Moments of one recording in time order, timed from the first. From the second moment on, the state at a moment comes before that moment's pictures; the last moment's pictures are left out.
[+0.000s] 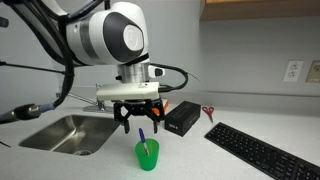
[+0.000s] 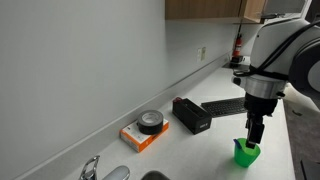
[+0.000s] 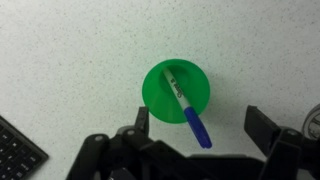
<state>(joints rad) -0.07 -0.12 -0.14 -2.61 -0.12 2.46 -0.22</state>
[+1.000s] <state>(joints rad) -0.06 0.00 -0.10 -2.57 -0.13 2.54 -0.15</state>
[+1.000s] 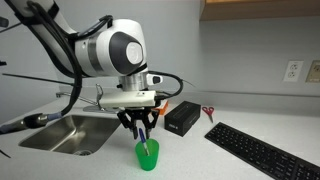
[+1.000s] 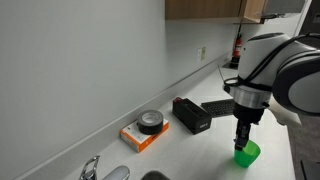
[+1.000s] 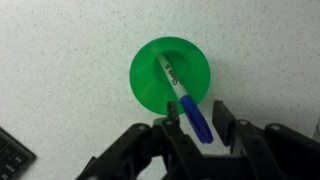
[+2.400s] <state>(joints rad) 0.00 -0.39 -0.12 -2.57 0.07 2.19 -0.35</state>
